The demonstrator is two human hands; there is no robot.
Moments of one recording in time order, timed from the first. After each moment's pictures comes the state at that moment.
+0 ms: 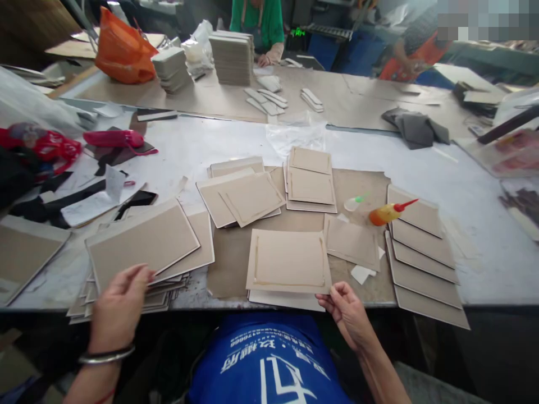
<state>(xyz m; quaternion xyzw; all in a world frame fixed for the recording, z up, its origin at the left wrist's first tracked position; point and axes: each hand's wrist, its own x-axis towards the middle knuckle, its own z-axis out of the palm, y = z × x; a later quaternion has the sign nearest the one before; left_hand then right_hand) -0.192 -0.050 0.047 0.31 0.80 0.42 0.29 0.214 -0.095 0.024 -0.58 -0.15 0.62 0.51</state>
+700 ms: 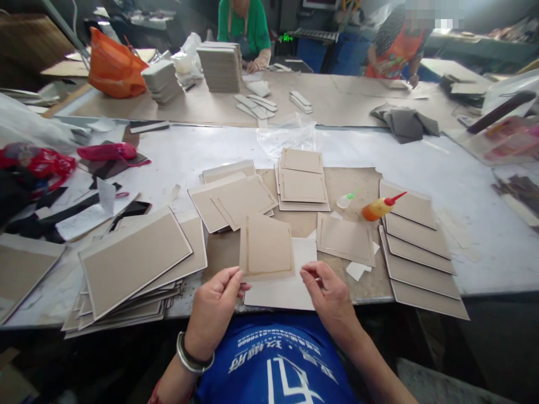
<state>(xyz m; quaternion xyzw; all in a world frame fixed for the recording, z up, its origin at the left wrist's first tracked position) -0.032 -0.044 0.095 0.46 0.67 0.35 0.47 0.180 -0.062 0.091 -0.66 -0.59 0.31 0.33</state>
